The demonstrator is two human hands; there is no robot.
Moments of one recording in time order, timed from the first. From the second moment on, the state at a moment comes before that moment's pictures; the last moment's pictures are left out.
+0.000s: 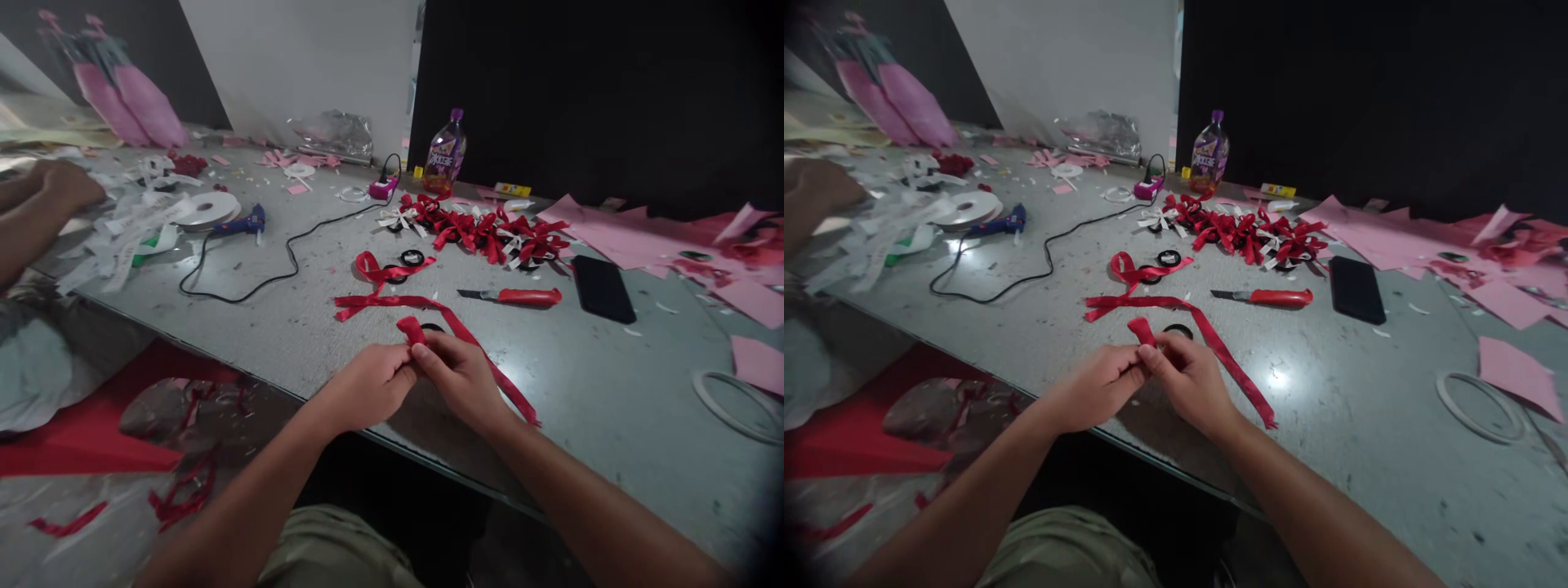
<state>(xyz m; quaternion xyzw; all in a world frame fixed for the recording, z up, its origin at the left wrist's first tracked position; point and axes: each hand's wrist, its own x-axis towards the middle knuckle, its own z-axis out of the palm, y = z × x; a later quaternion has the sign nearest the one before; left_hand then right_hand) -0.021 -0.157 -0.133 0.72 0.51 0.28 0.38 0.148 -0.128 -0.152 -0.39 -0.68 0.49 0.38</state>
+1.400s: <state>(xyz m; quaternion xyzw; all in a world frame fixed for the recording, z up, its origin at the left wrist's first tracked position) -0.042 -0.165 -0.155 0.39 0.55 0.55 0.49 0.156 -0.113 -0.174 -0.46 -0.84 0.07 0.28</state>
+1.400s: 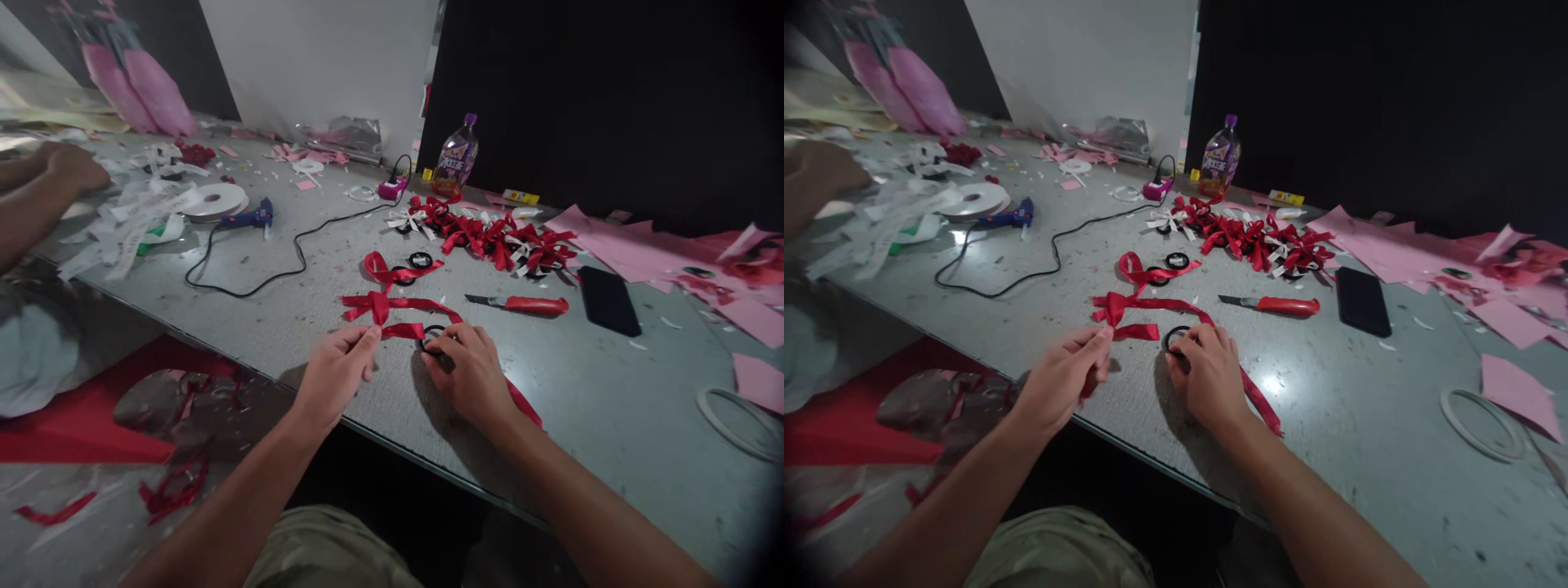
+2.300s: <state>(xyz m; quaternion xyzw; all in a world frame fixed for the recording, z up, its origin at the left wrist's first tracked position) -0.030 -0.171 -0.152 0.33 0.56 0.53 0.54 0.153 -0.117 -0.163 -0.49 -0.76 0.19 0.39</state>
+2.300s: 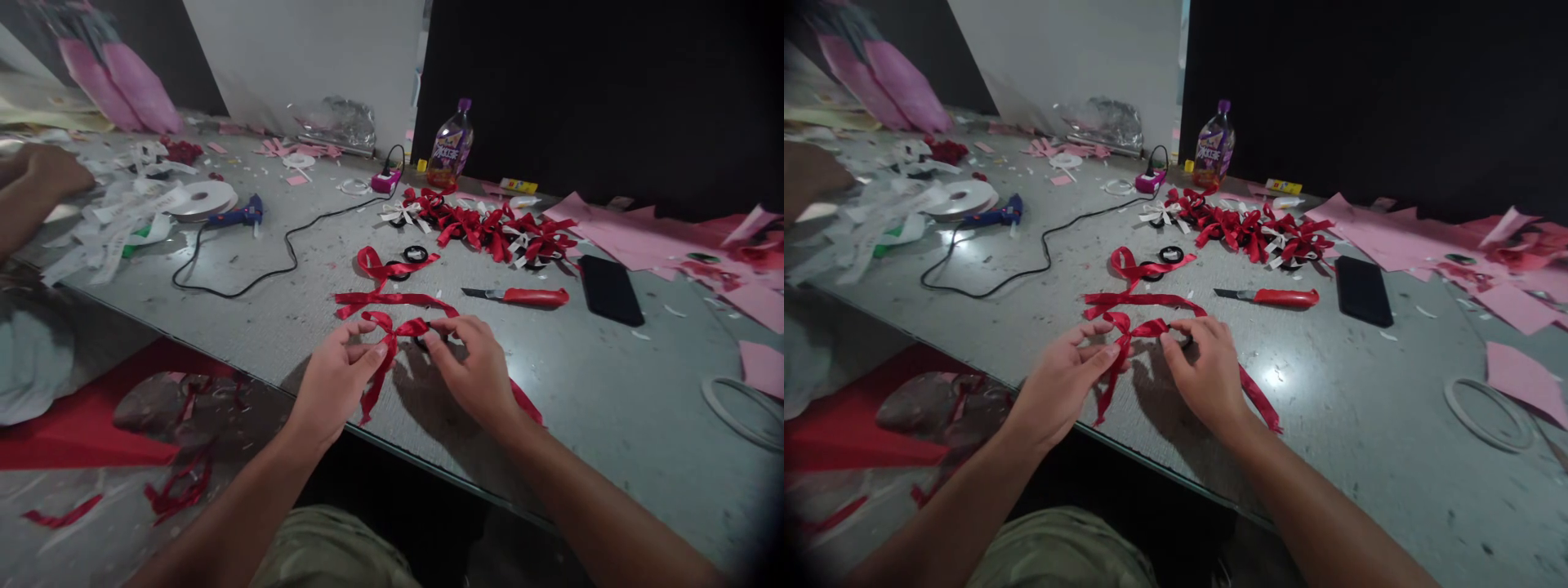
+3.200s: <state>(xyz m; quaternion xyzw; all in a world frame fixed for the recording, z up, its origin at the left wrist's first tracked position) -0.058 -0.168 -0.170 0.82 0.54 0.18 0.00 0.155 -0.114 -0.176 -0.50 -0.80 0.02 0.32</state>
